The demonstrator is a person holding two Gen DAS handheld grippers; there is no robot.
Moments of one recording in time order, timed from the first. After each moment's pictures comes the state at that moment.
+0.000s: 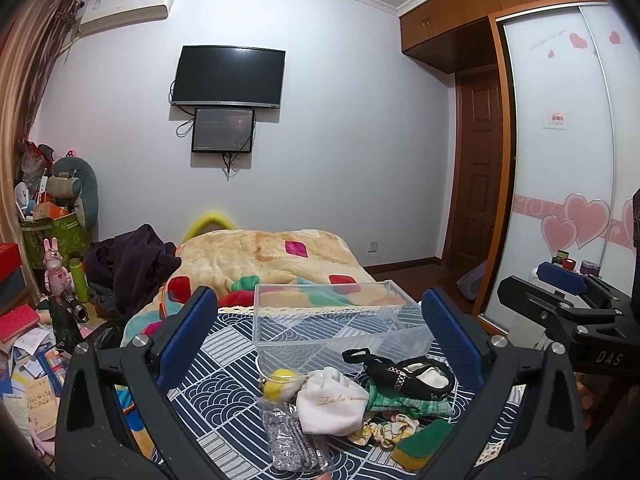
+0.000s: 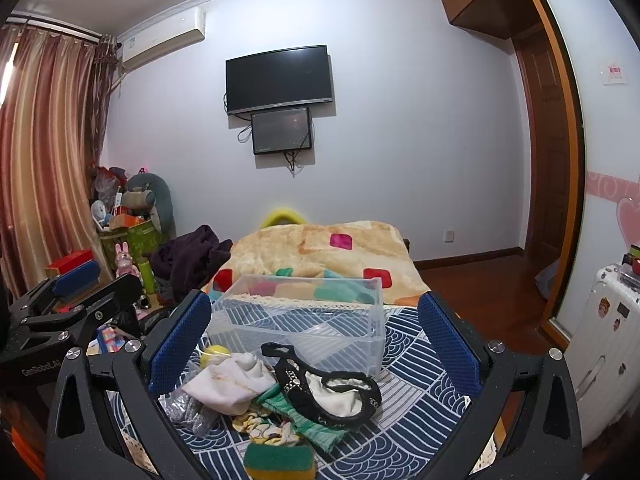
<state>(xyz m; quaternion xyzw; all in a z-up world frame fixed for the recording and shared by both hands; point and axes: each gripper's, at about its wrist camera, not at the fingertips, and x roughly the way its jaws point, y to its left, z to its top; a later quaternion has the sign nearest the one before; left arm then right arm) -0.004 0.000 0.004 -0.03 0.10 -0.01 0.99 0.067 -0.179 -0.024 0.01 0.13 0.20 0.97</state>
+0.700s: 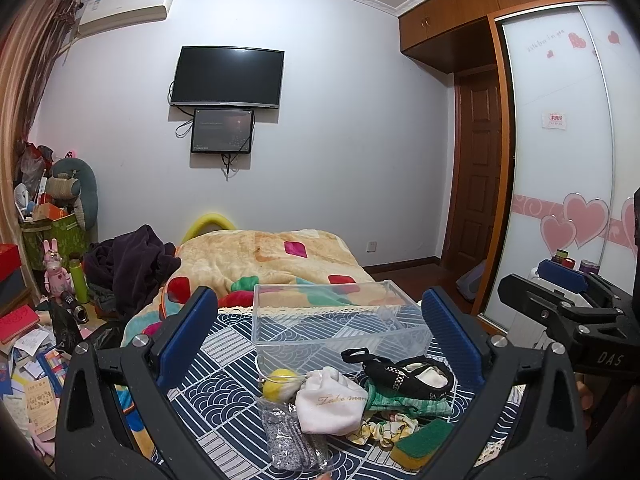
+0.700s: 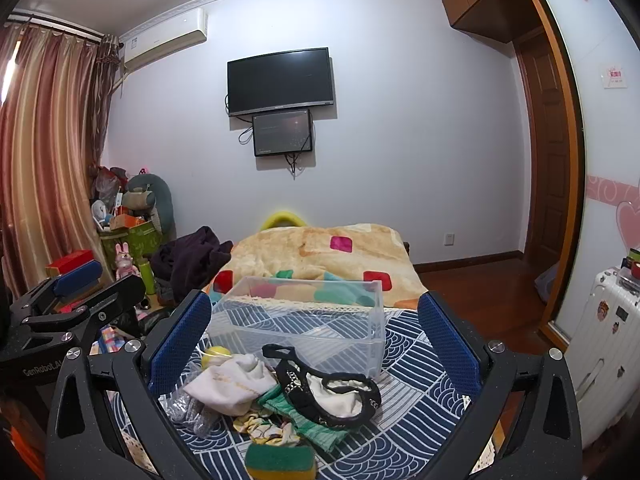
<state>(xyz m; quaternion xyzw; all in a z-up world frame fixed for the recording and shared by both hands) -0.005 -0.001 0.006 -0.03 0.10 -0.01 0.99 0.064 -0.177 -0.023 0.00 0.12 0.20 0.97</state>
